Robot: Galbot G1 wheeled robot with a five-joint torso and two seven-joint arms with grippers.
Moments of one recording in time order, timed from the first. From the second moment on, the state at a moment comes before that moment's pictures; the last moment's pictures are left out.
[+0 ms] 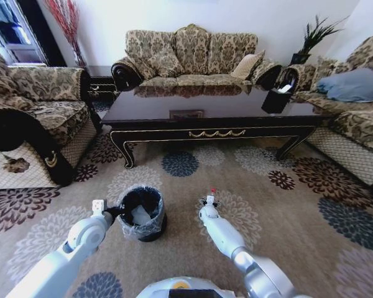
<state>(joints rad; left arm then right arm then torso) 1.32 -0.80 -0.42 -2.07 -1.03 0.65 -0.53 -0.64 1.48 0.09 0.74 0.53 -0.17 0.55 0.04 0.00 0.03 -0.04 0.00</state>
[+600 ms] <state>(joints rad) 1.26 -0.81 -0.37 -2.06 -1.04 0.65 -0.53 -0.66 1.44 0.07 0.80 0.56 -0.17 0.57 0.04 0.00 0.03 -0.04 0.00</state>
